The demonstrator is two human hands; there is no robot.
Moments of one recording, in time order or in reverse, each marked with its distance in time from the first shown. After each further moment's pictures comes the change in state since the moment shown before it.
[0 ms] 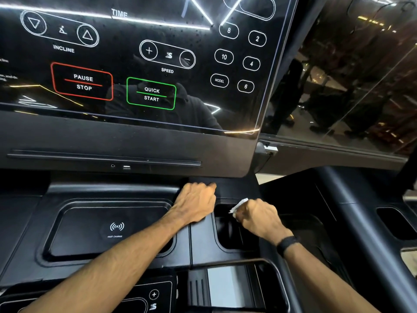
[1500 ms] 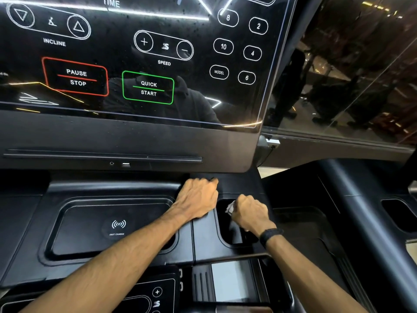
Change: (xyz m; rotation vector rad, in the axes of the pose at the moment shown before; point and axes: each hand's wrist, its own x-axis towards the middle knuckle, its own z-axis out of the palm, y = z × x) left_hand 0.000 -0.003 0.002 -0.054 0.026 0.020; right_hand 0.004 -0.043 -0.004 0.019 -0.165 0.166
